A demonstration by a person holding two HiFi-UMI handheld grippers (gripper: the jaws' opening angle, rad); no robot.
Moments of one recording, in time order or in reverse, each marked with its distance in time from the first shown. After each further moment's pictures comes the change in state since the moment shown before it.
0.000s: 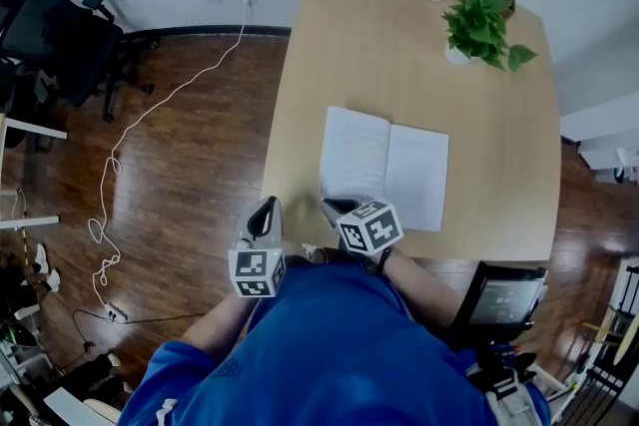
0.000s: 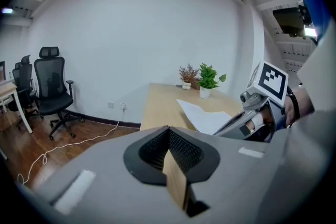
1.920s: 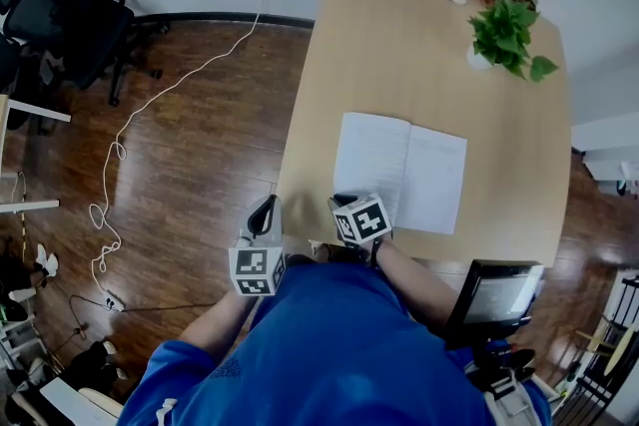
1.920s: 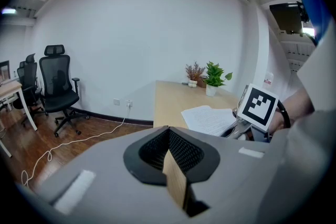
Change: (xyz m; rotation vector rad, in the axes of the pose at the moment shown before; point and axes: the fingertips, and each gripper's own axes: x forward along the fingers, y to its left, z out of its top) left arm -0.014 0.041 -0.012 -0.018 0.023 0.035; right arm 0.062 -0.020 -0.029 -0.006 0.154 -0.140
